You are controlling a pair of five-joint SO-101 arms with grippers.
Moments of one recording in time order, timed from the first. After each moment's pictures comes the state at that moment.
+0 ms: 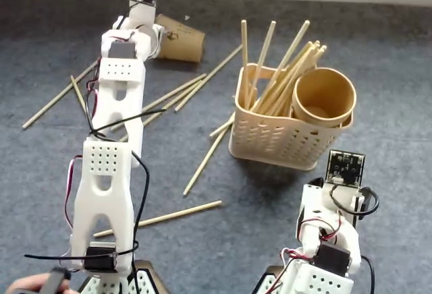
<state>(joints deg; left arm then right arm) -2.5 71.3 -70.5 47.9 -7.7 14.9 -103.0 95.3 58.0 14.9</state>
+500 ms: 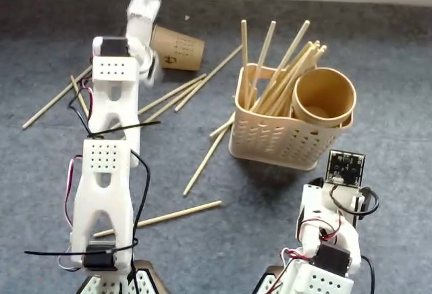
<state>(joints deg) -7.7 70.8 -89.4 95.3 -7.9 14.9 -103.0 95.3 58.0 14.9</state>
